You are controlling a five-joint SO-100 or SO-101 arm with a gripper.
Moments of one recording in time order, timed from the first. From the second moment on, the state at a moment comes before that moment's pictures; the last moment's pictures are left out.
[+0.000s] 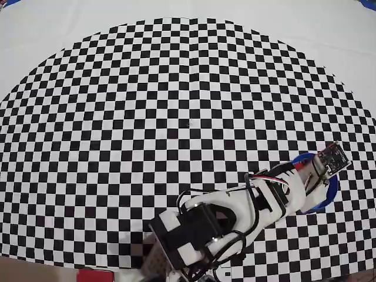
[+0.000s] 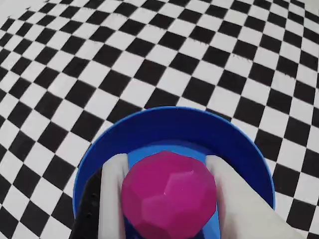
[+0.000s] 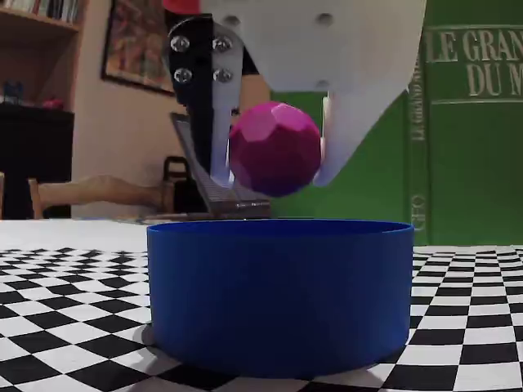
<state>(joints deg) 64.4 107.6 148.4 -7.5 -90.9</state>
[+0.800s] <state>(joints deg) 64.4 104.2 148.0 -8.3 -90.9</state>
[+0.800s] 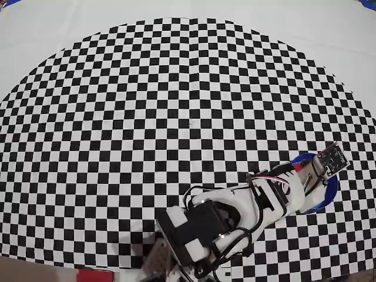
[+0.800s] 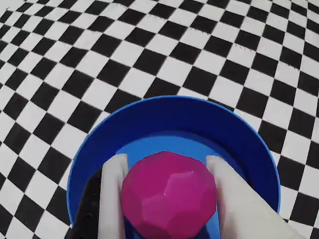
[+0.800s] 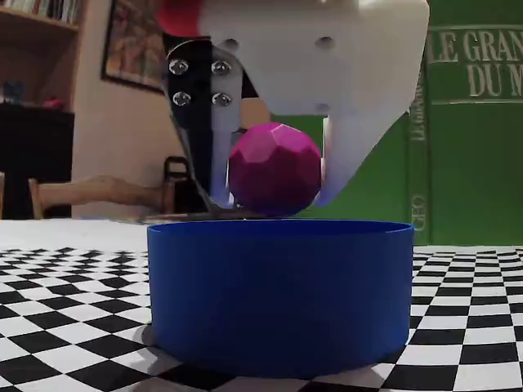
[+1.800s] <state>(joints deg) 64.4 103.9 148.0 -8.3 -90.9</state>
